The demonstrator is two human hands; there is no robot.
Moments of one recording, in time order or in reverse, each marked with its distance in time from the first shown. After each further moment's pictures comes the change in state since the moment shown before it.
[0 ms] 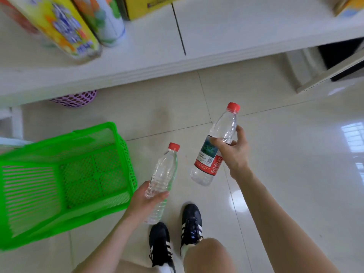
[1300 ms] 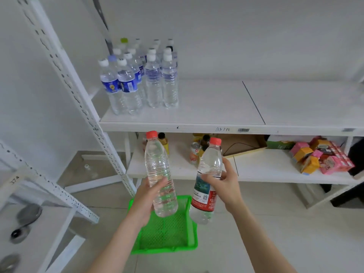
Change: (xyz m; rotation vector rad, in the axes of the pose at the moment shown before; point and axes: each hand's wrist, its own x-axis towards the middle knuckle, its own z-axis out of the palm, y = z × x) left_hand -0.440 0.229 -0.314 -0.653 0.227 0.449; right_hand -0.450 -0.348 0.124 -0.018 -0.428 -0.496
